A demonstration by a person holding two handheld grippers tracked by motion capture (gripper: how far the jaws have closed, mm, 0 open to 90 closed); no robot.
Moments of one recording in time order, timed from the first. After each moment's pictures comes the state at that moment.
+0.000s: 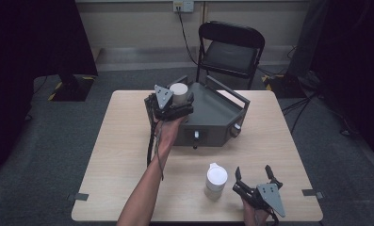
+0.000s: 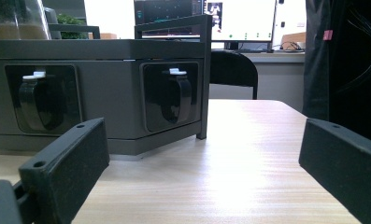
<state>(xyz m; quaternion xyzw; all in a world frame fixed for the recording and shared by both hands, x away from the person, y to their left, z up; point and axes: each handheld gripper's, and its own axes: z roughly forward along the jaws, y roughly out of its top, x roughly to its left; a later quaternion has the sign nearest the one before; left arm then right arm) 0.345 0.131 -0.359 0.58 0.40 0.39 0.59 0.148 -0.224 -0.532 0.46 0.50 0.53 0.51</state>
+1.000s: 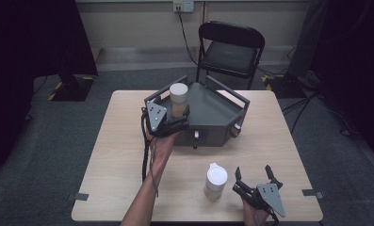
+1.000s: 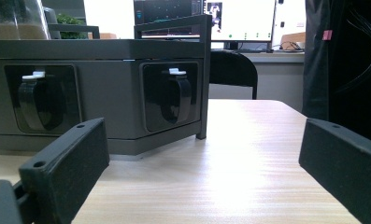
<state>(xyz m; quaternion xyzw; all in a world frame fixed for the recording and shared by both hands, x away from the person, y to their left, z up) 0.295 0.146 -0.385 0.56 0.37 0.41 0.62 0.148 -0.224 -0.532 0.46 0.50 0.53 0.51</state>
